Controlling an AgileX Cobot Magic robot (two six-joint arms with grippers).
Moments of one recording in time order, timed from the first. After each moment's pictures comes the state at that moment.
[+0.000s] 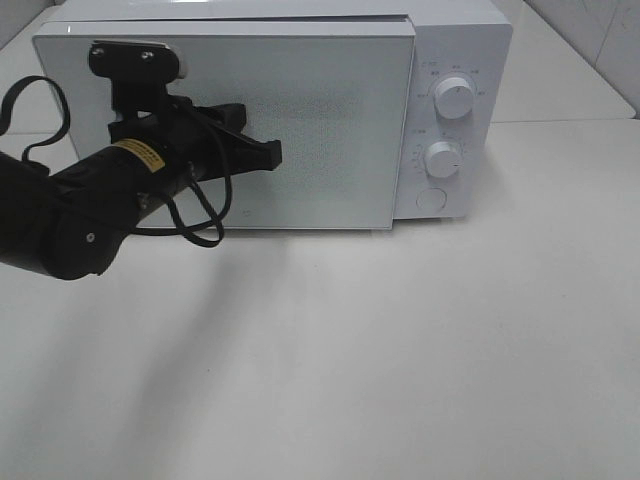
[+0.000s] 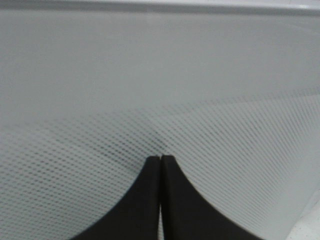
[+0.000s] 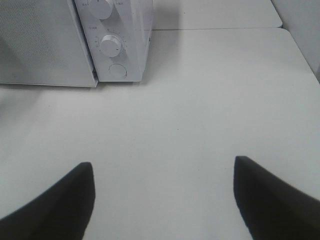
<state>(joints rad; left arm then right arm) -0.61 1.94 -0.85 -0.24 -0.87 0.03 0.08 0.00 -0.49 -0.02 0.97 0.00</state>
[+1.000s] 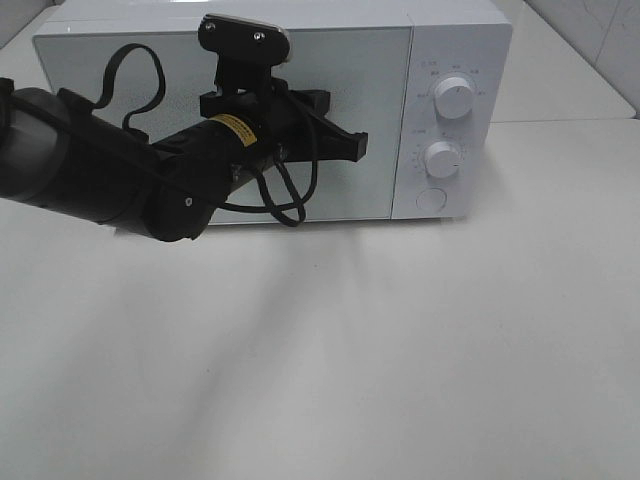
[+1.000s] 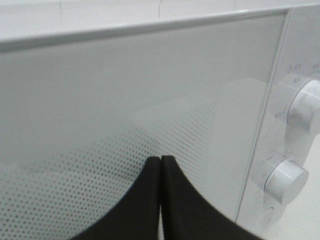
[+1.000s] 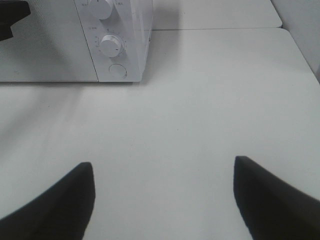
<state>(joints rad) -0.72 2.04 -1.09 -0.25 -0.73 0.14 0.08 0.00 -0.49 -0.02 0.97 0.00</state>
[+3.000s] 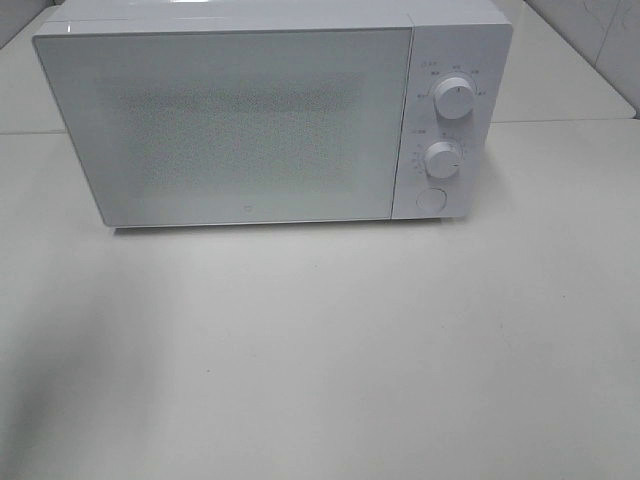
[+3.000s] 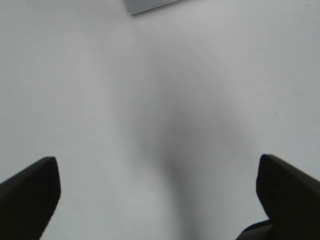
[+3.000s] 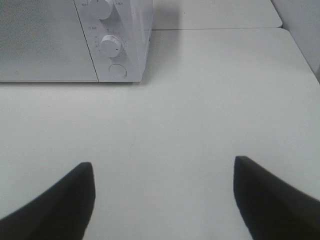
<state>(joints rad) -0.25 1.05 -0.84 0.00 0.91 0.05 0.08 0.00 -0.49 -0.02 0.97 0.00</state>
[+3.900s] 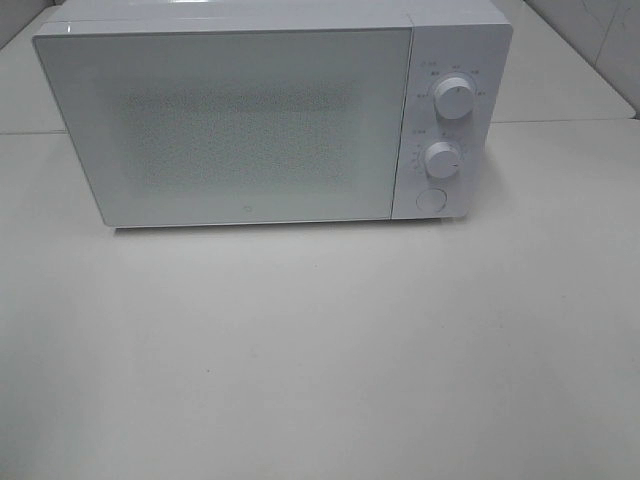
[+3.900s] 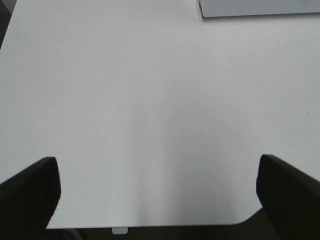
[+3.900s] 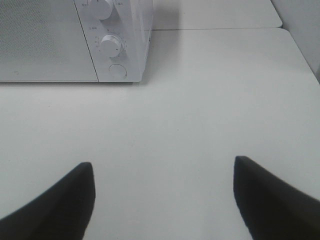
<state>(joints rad) 0.05 0.24 -0.54 -0.06 1.11 0.11 0.08 0.00 -0.49 -0.02 0.97 0.00</state>
